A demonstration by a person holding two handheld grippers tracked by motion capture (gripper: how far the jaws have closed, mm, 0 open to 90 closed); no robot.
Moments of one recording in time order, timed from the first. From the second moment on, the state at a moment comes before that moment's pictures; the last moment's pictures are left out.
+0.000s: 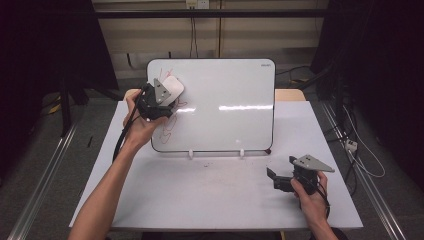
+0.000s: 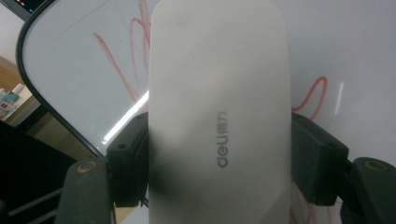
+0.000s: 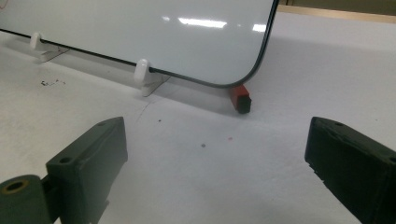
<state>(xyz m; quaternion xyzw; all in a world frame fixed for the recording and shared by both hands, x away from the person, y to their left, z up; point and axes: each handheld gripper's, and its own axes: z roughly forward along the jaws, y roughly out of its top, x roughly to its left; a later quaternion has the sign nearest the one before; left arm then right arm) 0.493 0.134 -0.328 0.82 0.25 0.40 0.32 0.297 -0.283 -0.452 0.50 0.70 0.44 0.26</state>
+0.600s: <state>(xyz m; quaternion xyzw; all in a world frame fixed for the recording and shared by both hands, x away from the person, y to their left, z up) 0.517 0.142 -0.297 0.81 0.27 0.41 0.32 0.296 -0.283 -0.452 0.50 0.70 0.44 0.26</state>
